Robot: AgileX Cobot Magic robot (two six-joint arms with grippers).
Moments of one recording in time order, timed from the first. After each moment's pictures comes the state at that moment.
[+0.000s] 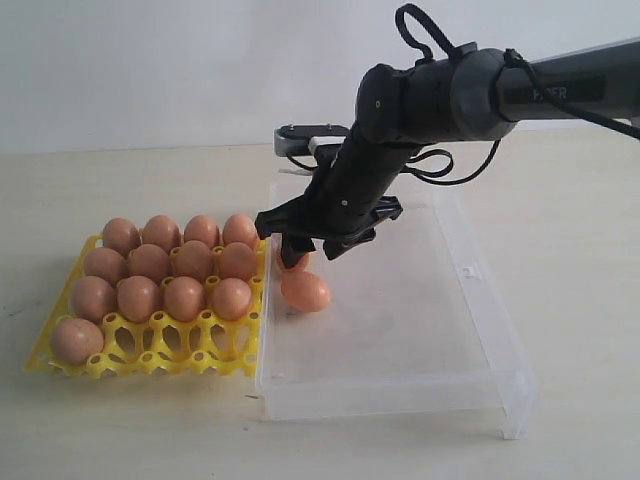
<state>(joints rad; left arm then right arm) -0.05 0.01 0.00 -0.19 0.37 0.14 0.53 2.19 -1.60 0.32 0.74 -0.08</state>
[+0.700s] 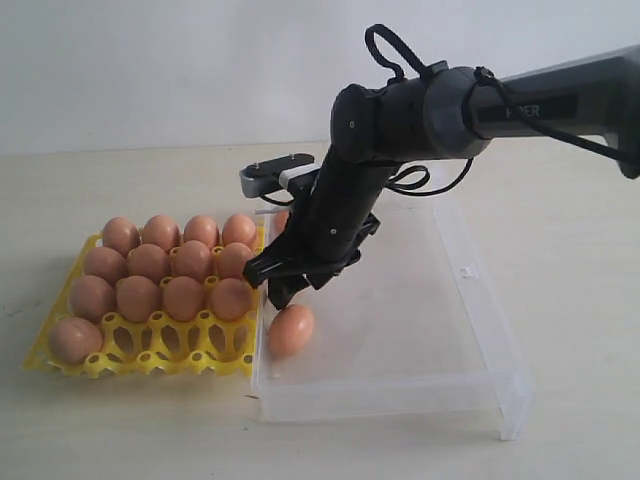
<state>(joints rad) -0.05 0.01 0.00 -0.19 0.37 0.14 0.60 2.20 -1.59 0.32 0.82 -0.28</state>
